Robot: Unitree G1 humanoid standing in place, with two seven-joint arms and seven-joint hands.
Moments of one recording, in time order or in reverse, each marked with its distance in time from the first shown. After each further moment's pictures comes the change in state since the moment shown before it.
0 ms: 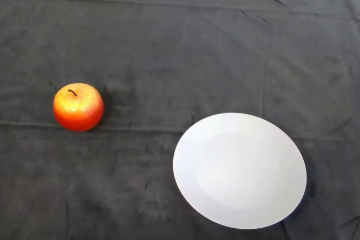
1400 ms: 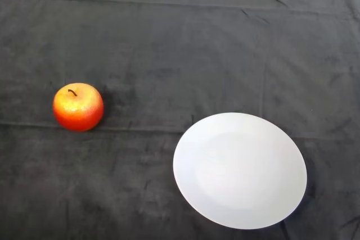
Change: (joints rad) left arm -0.151 -0.130 -0.005 -0.018 0.041 -0.006 -0.204; right arm 0.000 0.000 0.000 0.001 0.000 -0.002 0.000
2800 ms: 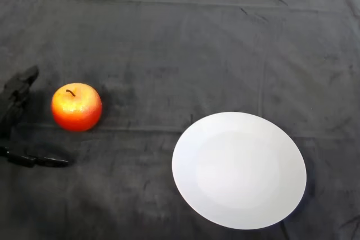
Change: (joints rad) left arm -0.111 -0.202 -0.162 0.000 0.032 -0.063 -0.437; right arm 0.000 0.000 0.000 0.000 0.000 0.000 0.000
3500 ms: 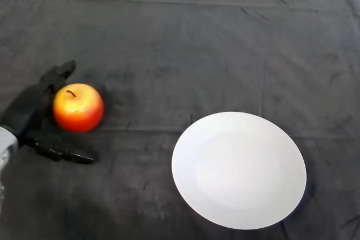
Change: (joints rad) left arm -0.053 -0.069 -0.067 -0.001 0.052 -0.012 -0.017; right arm 0.000 0.000 0.000 0.000 0.000 0.000 0.000
